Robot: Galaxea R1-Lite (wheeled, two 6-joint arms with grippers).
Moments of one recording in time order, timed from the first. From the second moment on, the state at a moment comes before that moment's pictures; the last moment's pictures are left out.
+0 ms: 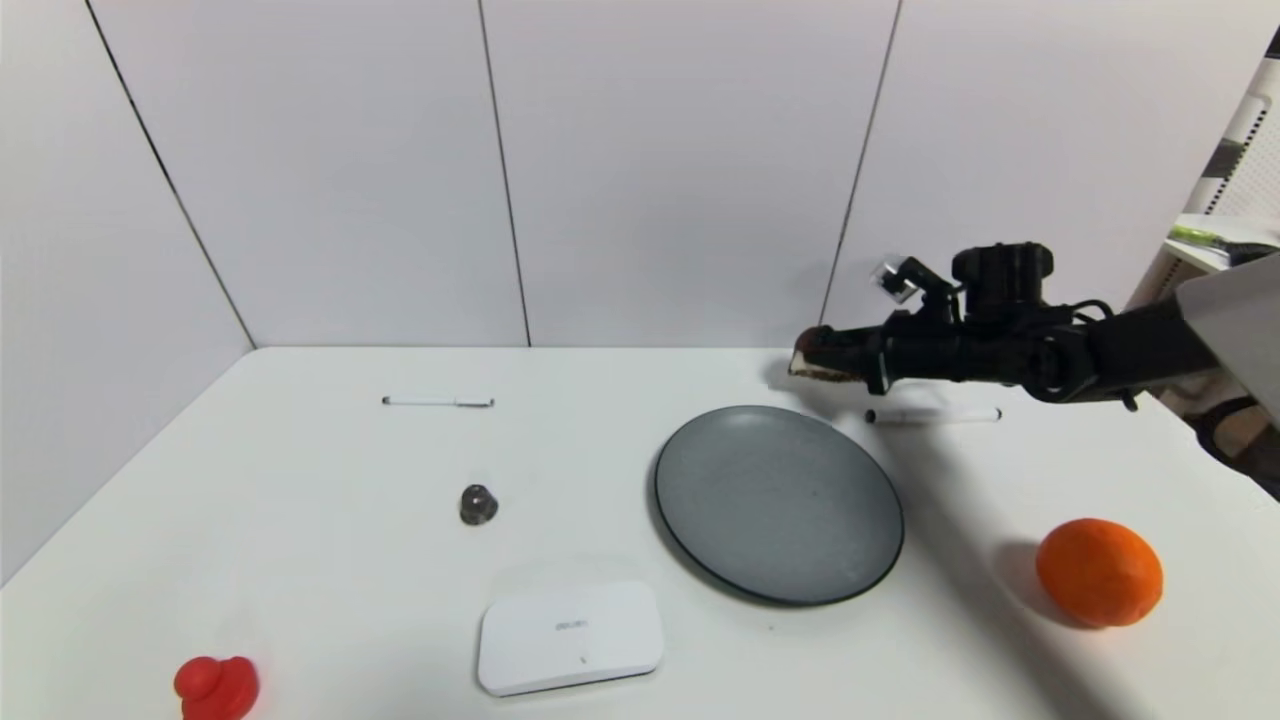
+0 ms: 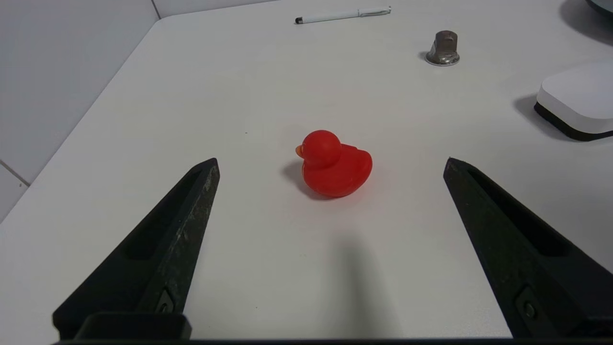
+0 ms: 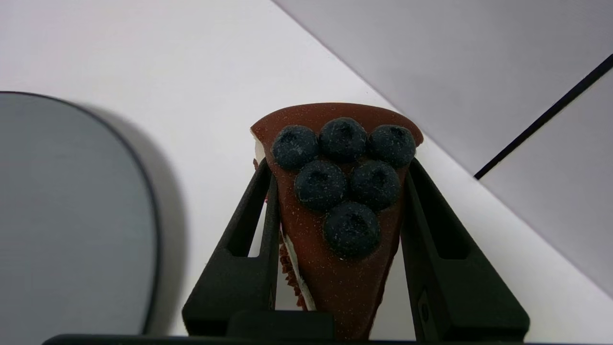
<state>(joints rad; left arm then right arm) 0.00 0.00 0.00 0.00 -0.04 0.09 0.04 2.22 -1.45 -0.33 0.72 -0.42</state>
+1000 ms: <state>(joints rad) 0.00 0.00 0.00 0.00 -0.04 0.09 0.25 1.78 -0.81 -0.51 0.72 -0.42</state>
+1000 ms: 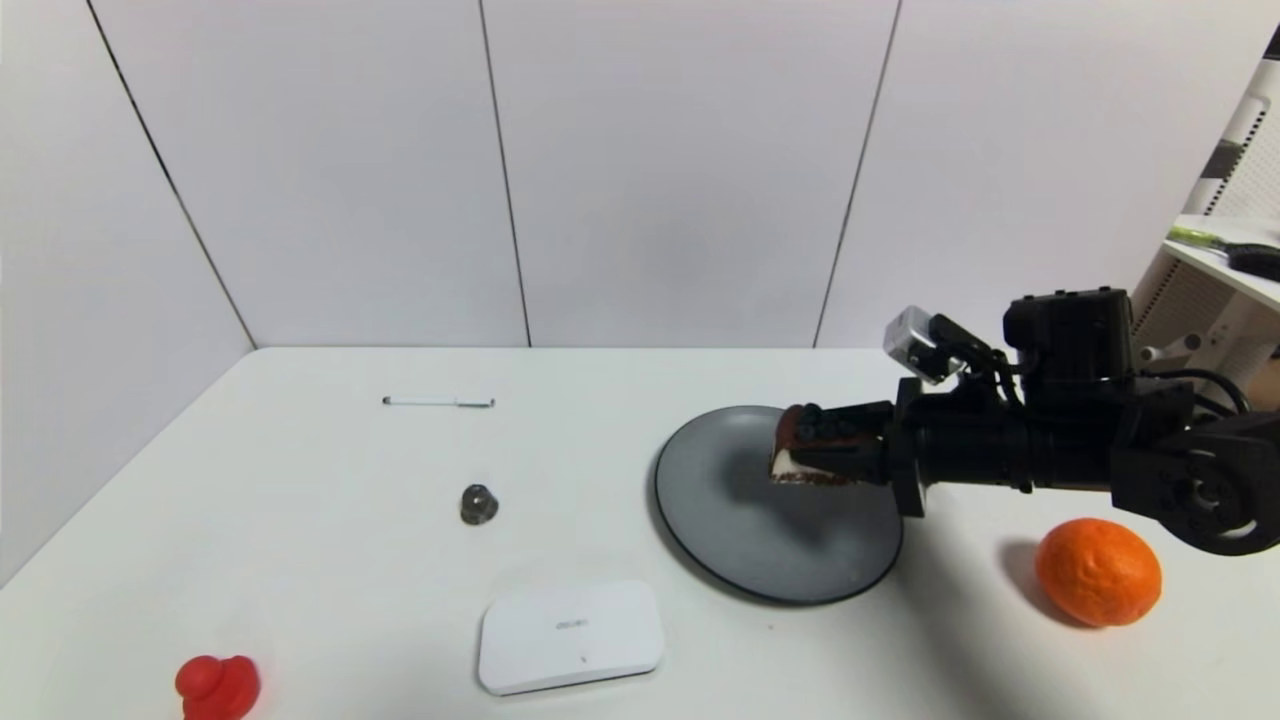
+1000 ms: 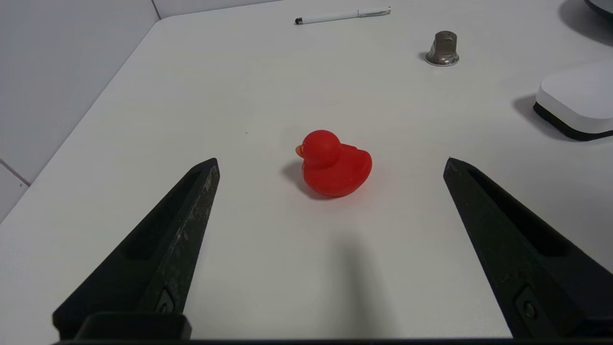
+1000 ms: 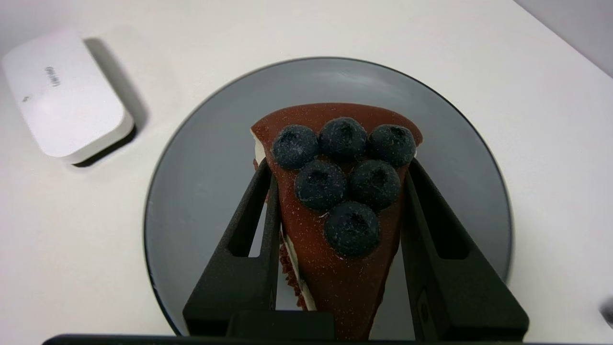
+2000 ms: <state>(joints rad) 0.00 0.00 0.00 0.00 -0.04 0.09 0.30 2.01 -0.79 -0.82 0.72 -0.42</state>
